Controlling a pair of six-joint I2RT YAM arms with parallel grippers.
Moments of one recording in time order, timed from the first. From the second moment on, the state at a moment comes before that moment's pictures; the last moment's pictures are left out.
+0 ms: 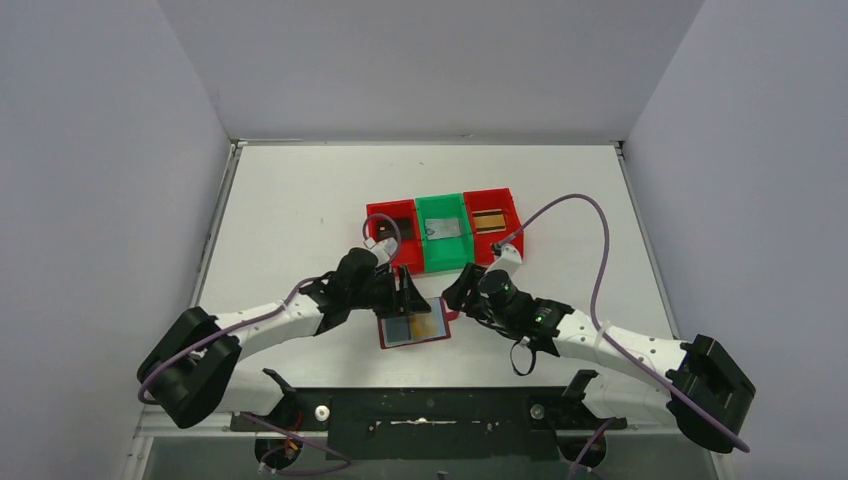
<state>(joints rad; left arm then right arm) -0.72 1.36 0.57 0.11 0.34 -0.87 0.89 1.11 0.53 -0.06 0.27 0.95</state>
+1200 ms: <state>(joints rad) -0.67 1.20 0.40 0.17 0.24 -1.01 0.92 1.51 0.63 -0.01 0.13 1.07</state>
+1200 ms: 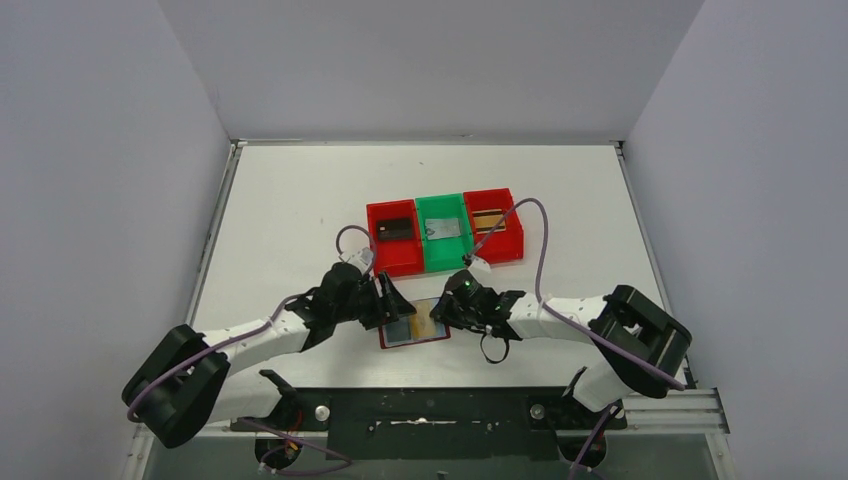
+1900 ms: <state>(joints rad) -0.73 1.41 0.44 0.26 0.26 -1.04 0.92 1.51 0.61 0.04 0.14 1.19</state>
